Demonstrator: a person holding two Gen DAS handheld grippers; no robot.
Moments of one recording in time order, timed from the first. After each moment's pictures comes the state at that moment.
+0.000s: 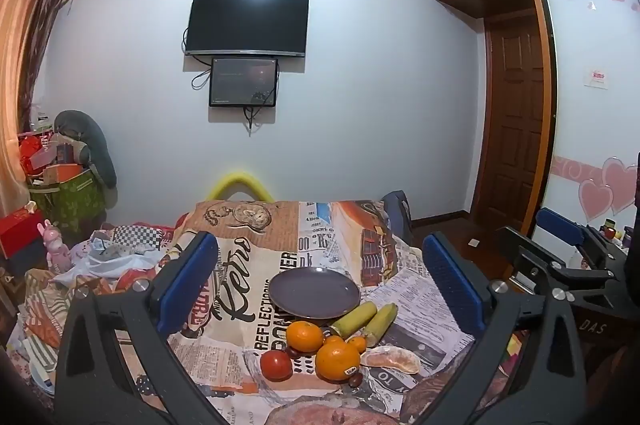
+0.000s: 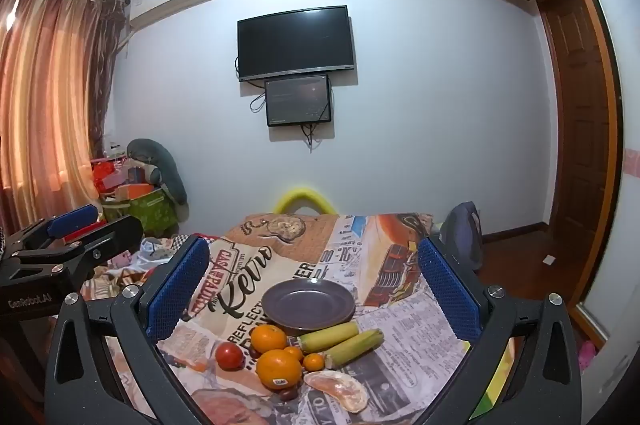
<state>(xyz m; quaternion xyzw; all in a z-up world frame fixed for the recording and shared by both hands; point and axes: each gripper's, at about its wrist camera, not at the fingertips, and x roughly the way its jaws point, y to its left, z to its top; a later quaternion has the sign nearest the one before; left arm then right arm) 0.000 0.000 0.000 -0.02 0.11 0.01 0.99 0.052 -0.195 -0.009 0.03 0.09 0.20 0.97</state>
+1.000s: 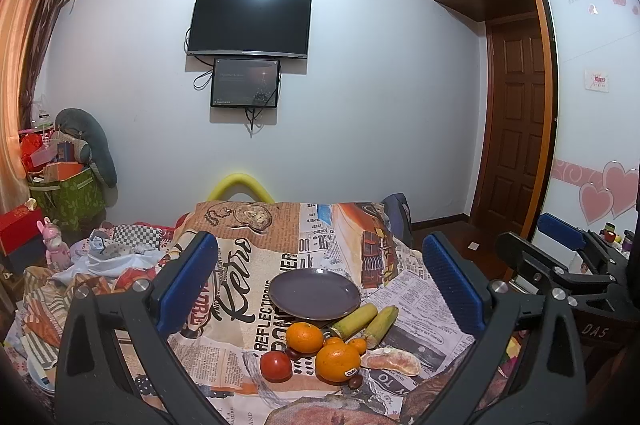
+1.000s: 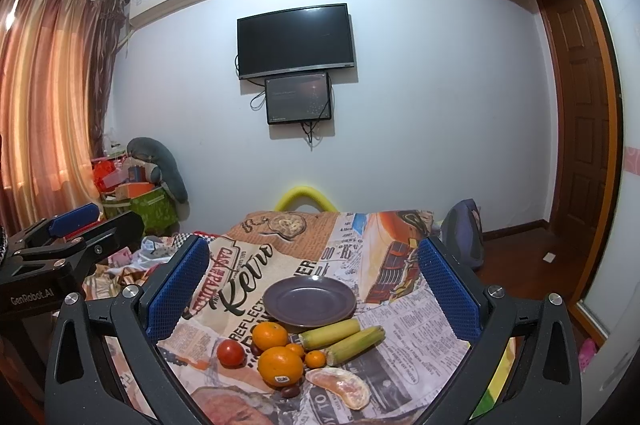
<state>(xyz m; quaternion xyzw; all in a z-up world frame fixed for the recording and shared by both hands) 0.000 0.000 0.003 -0.03 0.11 0.00 0.99 0.055 -0.195 -0.010 0.03 0.09 0.20 0.97</state>
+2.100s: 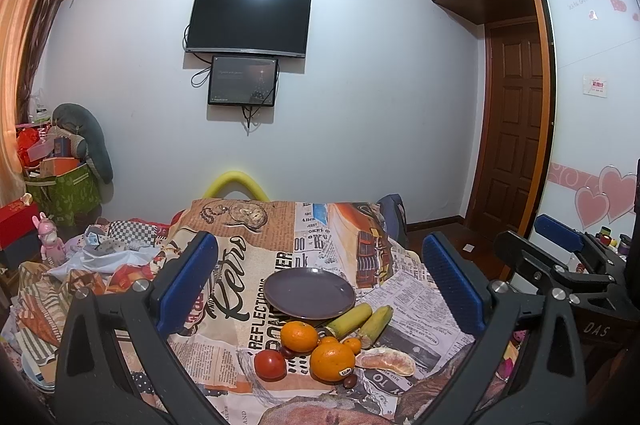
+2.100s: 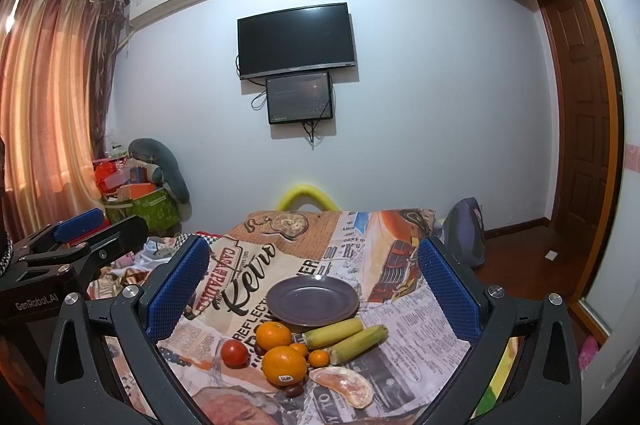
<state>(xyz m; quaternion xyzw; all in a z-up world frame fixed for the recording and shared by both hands) 0.003 0.001 -0.001 -0.04 0.11 0.00 0.99 0.050 -0.193 -0.011 0.03 0.10 0.21 0.97</state>
